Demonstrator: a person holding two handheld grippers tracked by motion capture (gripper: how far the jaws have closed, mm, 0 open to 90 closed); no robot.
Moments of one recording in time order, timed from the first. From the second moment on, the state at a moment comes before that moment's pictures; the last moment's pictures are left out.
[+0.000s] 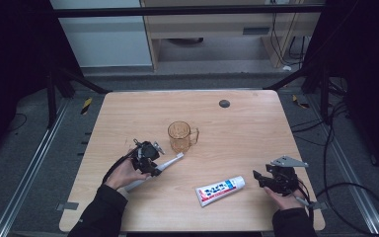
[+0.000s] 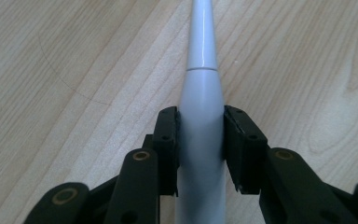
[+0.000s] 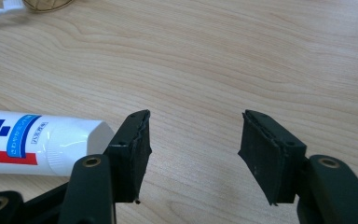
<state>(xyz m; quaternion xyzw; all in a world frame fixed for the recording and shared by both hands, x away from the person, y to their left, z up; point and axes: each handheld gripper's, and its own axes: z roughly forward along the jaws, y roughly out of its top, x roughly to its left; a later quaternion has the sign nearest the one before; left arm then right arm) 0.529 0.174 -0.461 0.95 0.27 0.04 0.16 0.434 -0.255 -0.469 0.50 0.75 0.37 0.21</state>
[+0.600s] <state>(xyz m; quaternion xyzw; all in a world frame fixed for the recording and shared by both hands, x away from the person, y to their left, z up) 0.502 0.193 -0.416 0.93 0.27 0.07 0.24 0.434 -0.255 -0.469 0.50 0.75 0.37 0.21</state>
